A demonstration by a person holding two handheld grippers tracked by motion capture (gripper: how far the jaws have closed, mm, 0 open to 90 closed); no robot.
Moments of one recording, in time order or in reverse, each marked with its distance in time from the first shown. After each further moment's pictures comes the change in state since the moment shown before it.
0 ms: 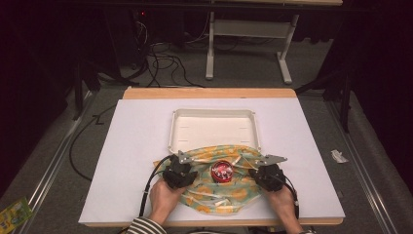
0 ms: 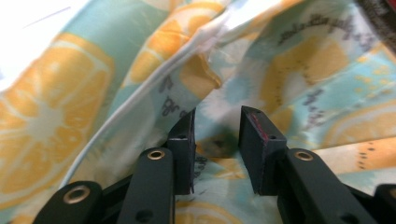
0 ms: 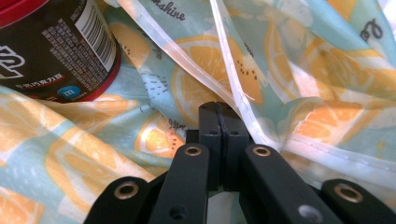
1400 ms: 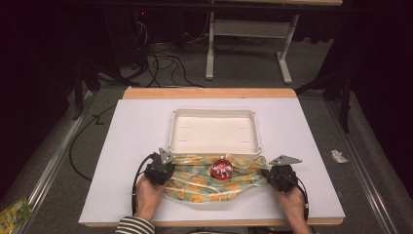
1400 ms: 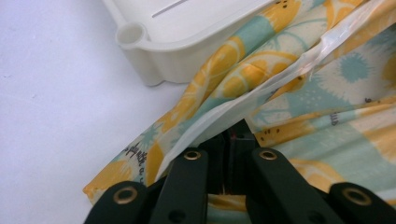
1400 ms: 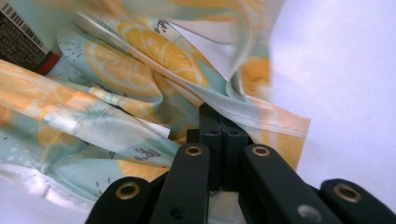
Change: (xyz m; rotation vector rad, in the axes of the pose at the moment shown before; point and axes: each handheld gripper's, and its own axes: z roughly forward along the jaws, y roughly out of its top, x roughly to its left) left arm 0.043 -0.026 -0.014 -0.065 0.150 0.021; right arm -0.025 -0.019 -0.013 -0.013 -0.078 0.105
